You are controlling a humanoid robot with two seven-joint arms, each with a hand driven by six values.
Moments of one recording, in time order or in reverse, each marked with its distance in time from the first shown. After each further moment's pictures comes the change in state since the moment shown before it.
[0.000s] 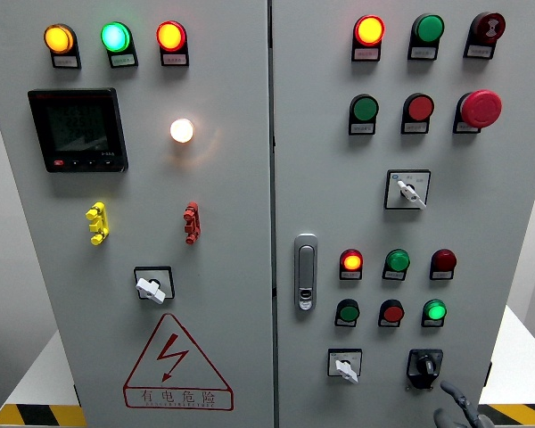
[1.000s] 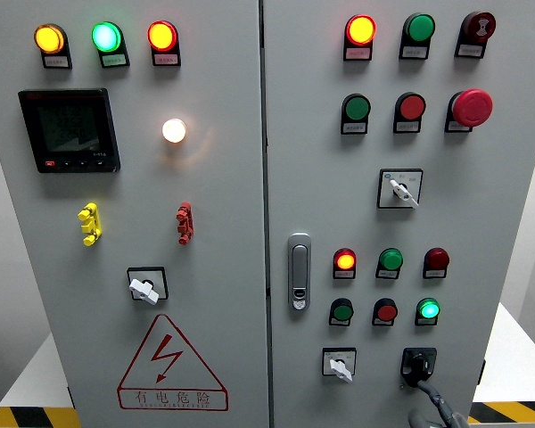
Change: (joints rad) left arm 0.000 0.000 0.000 0.000 0.000 0.000 -0.001; right arm 0.019 0.009 -0.084 -0.001 -0.012 0.000 0.000
